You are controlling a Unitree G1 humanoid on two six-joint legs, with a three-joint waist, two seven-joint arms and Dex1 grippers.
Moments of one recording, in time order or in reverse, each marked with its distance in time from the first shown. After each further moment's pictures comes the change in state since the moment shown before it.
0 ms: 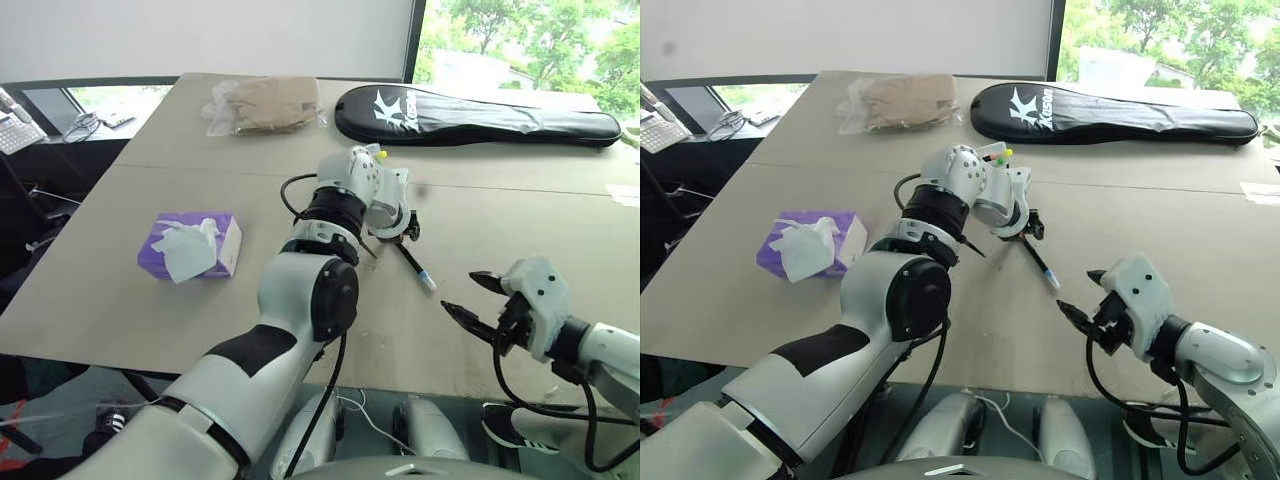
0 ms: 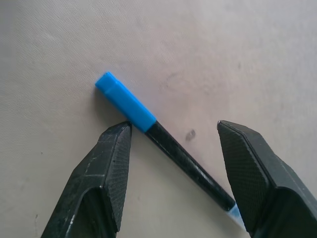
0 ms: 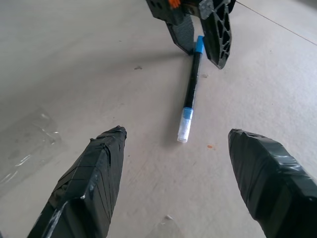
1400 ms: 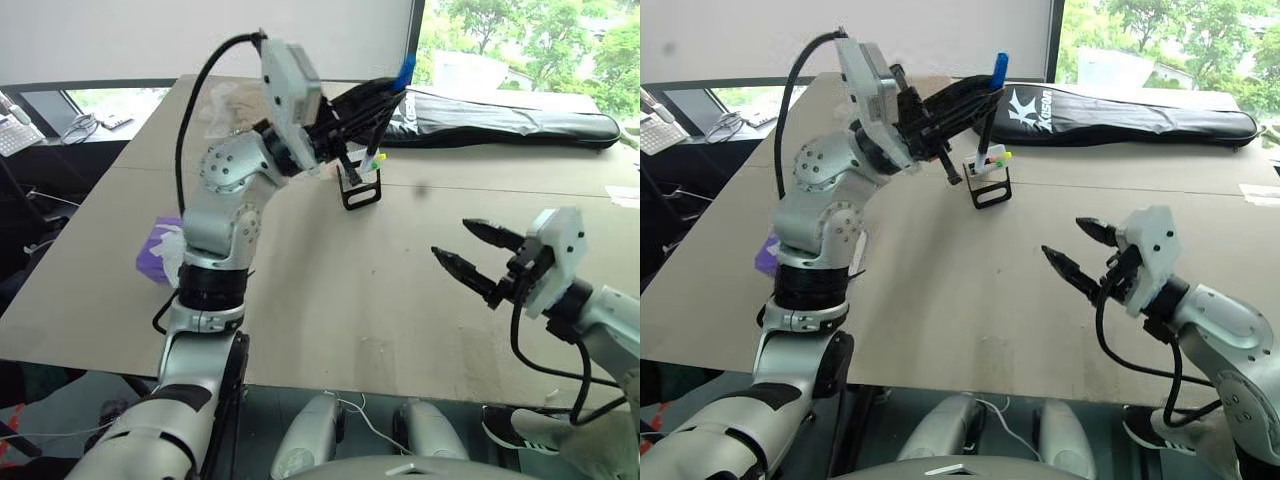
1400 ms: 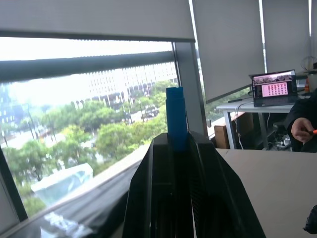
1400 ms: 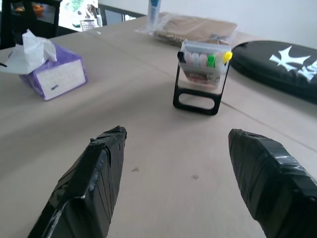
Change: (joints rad) left arm 0.570 0.504 -0.468 -1.079 -0.045 -1.125 -1.212; right arm -0.228 0.118 -0.028 0.122 0.128 -0.147 0.005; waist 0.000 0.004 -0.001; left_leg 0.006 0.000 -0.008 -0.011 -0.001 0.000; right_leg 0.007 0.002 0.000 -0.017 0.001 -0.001
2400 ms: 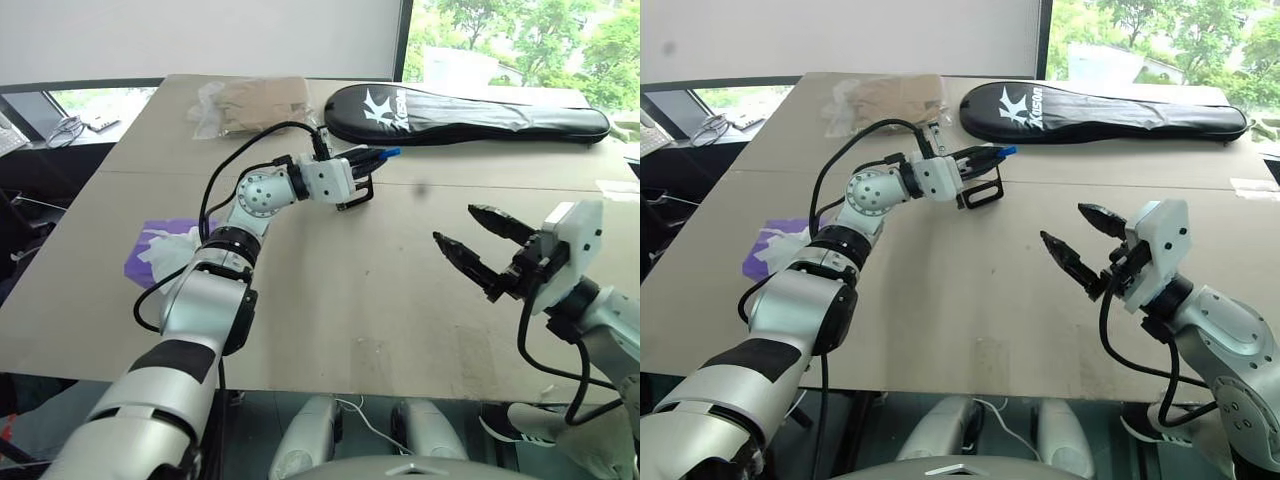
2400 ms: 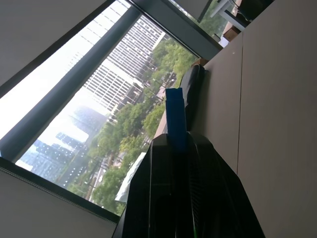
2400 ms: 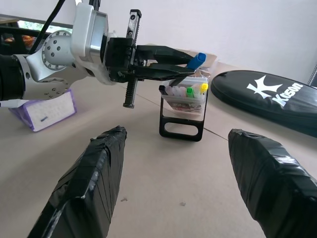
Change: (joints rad) left arm -0.280 0.024 -0.137 1.244 0.569 -1.207 0.197; right arm 0.033 0.017 -0.002 -0.043 0.035 -0.081 -0.075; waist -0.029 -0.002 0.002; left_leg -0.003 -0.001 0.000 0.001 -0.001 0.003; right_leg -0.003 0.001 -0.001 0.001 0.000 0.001
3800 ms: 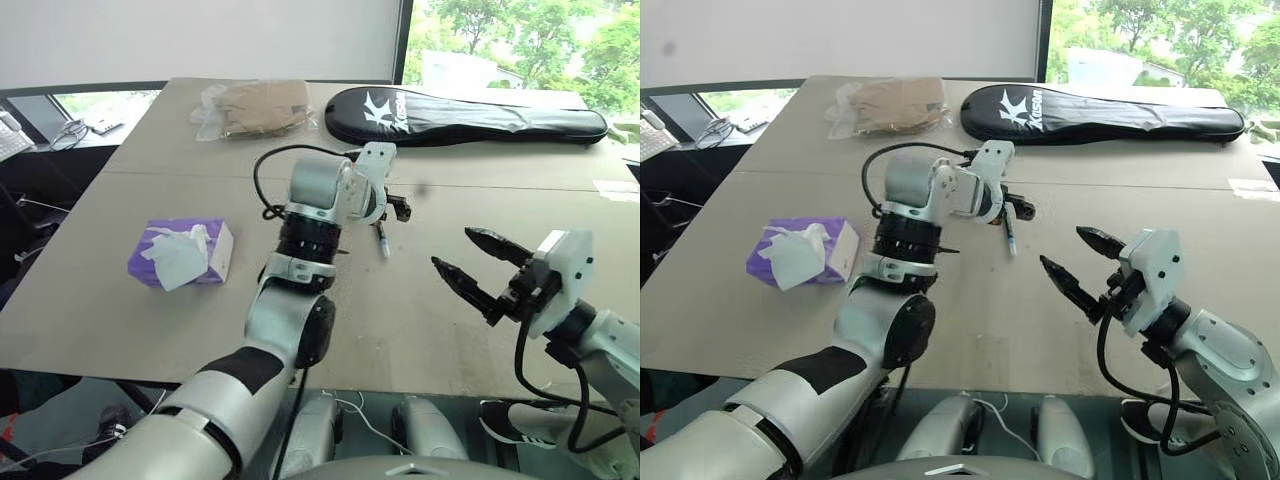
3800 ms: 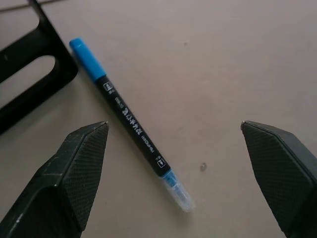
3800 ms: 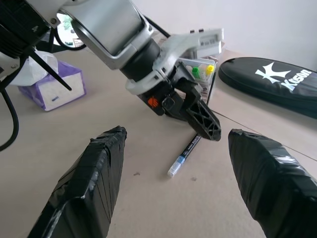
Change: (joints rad) left arm -0.065 -0.494 0.367 -0.753 -0.266 2.552 0.633; right arm 0.154 -0.017 0.040 -0.038 -0.065 -0.094 0.018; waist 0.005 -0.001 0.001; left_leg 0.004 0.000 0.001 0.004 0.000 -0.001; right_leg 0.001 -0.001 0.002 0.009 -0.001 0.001
